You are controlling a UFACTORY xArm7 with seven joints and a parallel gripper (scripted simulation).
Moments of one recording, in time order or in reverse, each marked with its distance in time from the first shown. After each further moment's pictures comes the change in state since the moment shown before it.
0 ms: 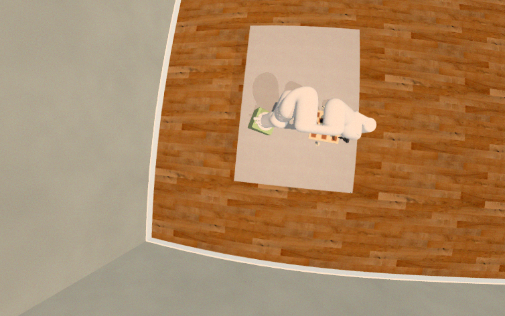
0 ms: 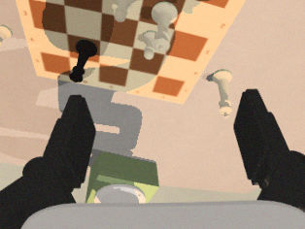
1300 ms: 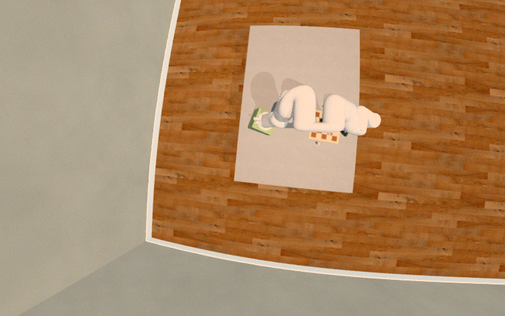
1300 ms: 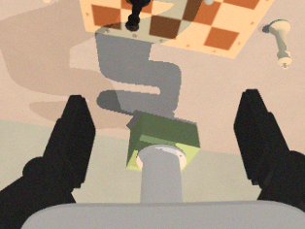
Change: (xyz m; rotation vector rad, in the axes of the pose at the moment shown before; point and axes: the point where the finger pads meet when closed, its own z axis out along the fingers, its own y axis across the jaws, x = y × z) arm -0.023 -0.046 -0.029 0.099 -0.125 0.088
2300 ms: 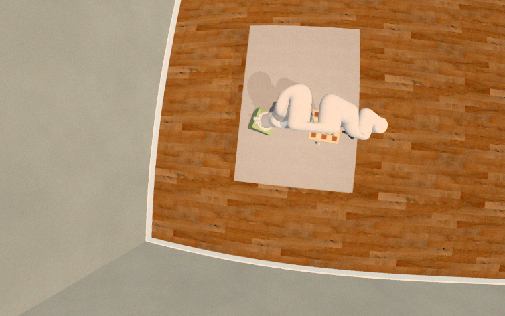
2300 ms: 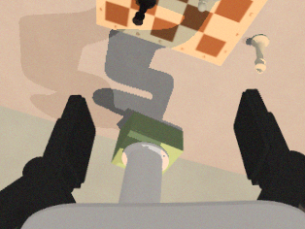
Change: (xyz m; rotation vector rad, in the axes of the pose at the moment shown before) arm 0.004 0.010 -0.054 0.062 0.084 -0.121
